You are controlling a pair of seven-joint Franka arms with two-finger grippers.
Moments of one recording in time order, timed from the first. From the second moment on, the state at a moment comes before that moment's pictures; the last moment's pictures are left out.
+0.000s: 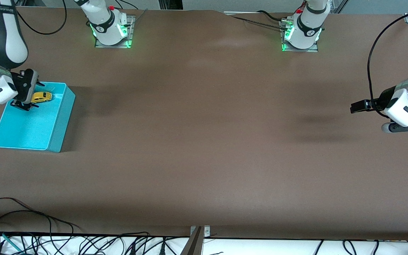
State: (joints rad) left arm 0.34 0.20 -0.33 -1.63 0.07 1.61 -0.10; right arm -0.41 0.01 0.13 -2.22 -0.02 2.11 -1.59
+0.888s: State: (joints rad) left arm 0.34 0.20 -0.33 -1.63 0.07 1.61 -0.10; right arm -0.05 -0.17 0.14 -2.06 0.06 1.95 -0.39
